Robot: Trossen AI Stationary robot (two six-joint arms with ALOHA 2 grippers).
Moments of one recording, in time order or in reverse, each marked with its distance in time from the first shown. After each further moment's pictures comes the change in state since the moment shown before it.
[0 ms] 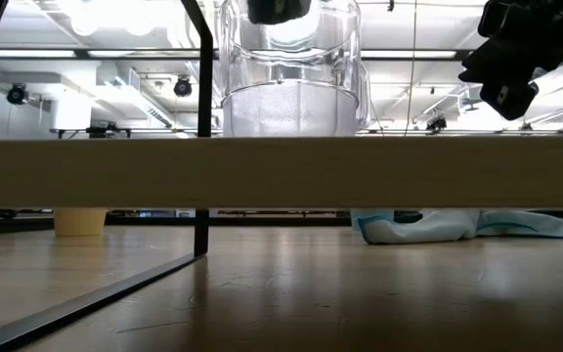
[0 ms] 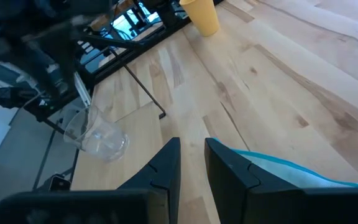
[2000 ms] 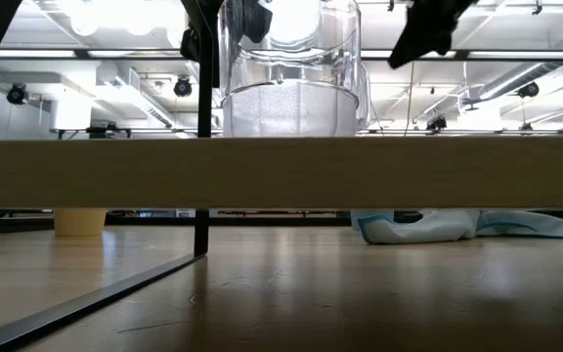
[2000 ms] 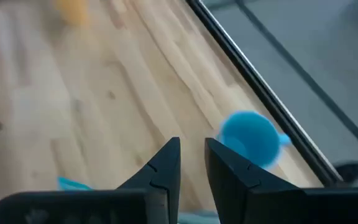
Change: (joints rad) left arm 0.425 -0.190 -0.095 -0.492 -0.100 0.141; right arm -0.392 0.593 0.765 -0.561 0.097 -0.499
